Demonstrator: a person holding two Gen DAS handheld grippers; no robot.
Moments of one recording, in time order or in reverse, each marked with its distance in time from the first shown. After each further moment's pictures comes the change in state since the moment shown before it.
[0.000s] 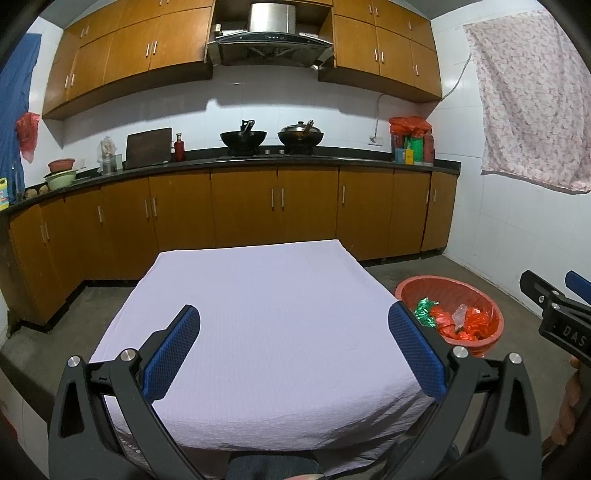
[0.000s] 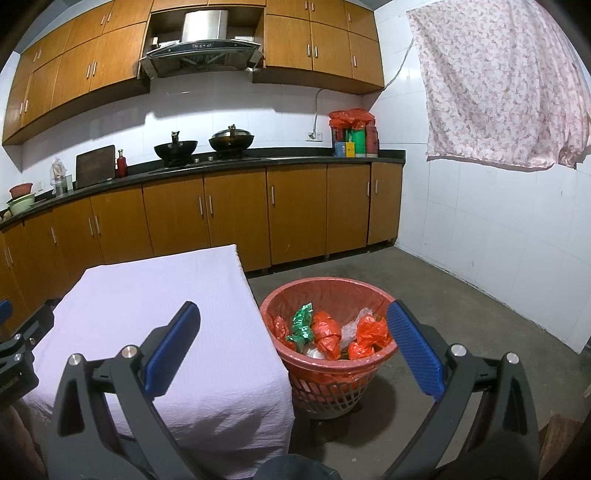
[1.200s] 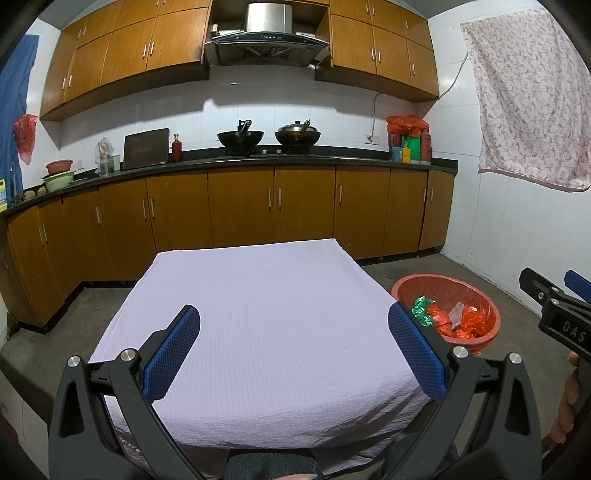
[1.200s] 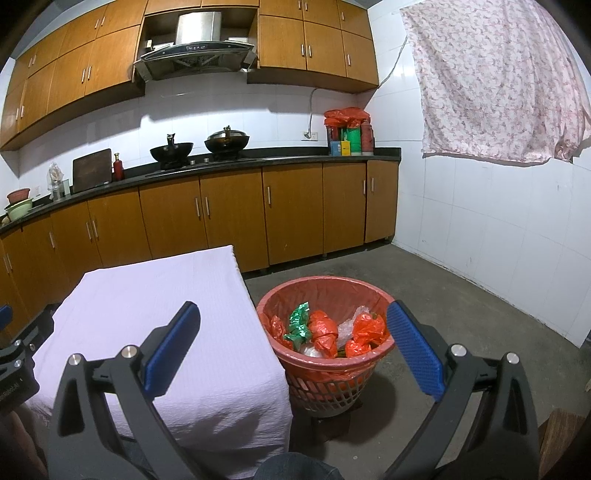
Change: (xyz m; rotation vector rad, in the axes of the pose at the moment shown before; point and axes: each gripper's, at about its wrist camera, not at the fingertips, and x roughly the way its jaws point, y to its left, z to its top) left arm -0.005 -0.003 0.003 0.004 0.002 -0.008; right arm -0.006 -0.003 0.001 0.018 0.004 -0.005
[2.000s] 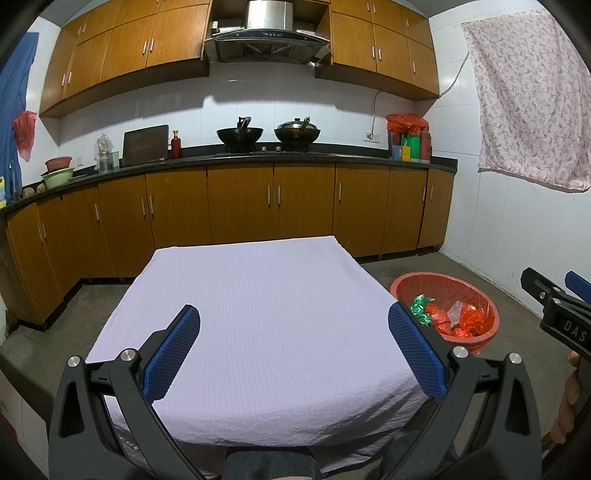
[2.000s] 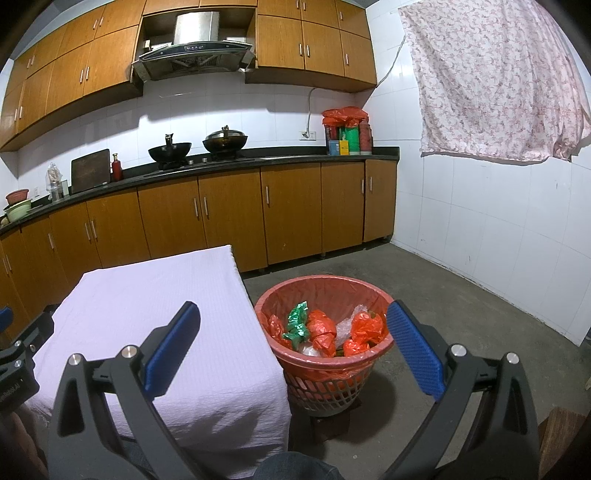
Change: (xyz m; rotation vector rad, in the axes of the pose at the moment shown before) left arm 0.000 0.000 -0.001 -0.002 0.006 -0.004; right arm -0.001 -0.002 0.000 0.003 0.001 -0.001
